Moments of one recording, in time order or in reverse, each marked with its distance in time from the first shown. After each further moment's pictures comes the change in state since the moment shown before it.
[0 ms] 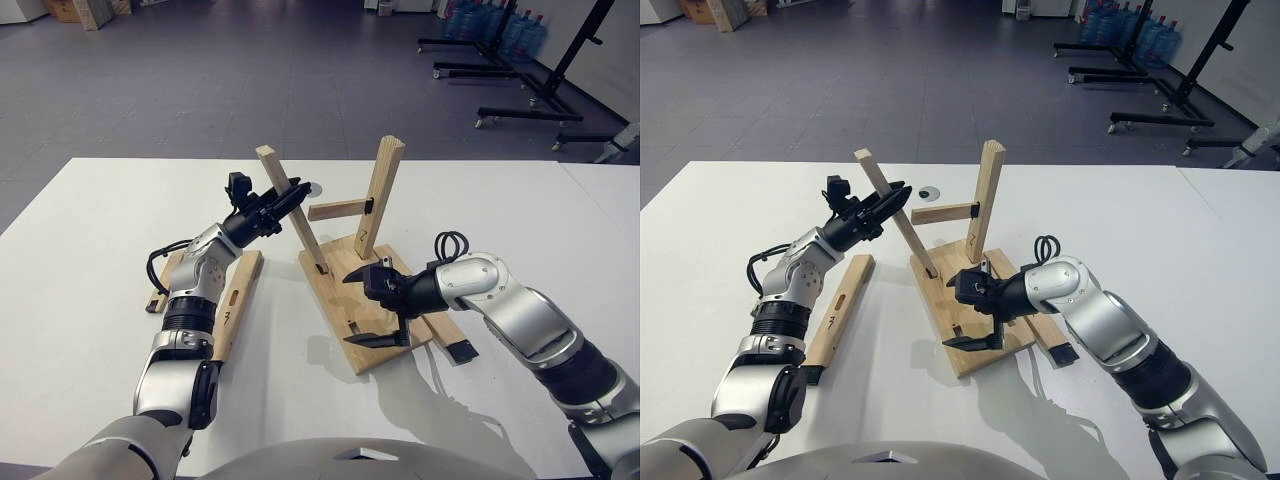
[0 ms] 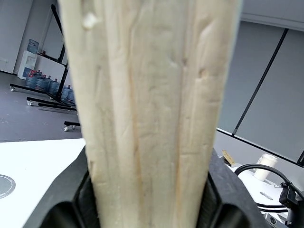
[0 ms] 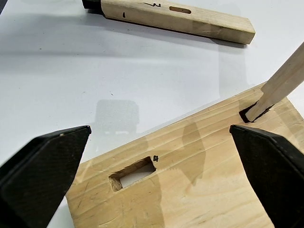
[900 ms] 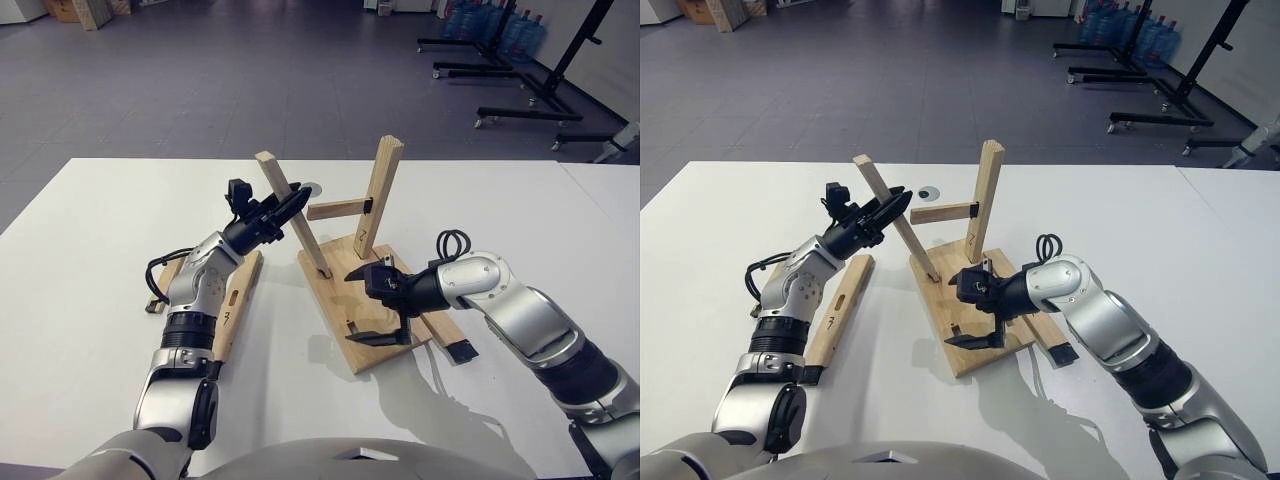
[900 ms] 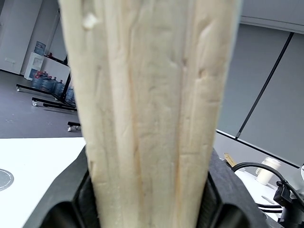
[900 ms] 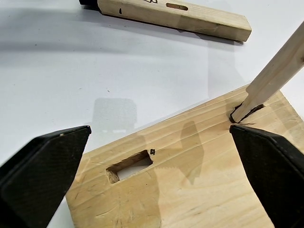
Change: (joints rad) left arm 0.067 -0.005 -0.009 -0.123 -0.021 0.040 0.070; right arm 0.000 -0.001 -0.006 0.001 -0.016 -0.002 0.007
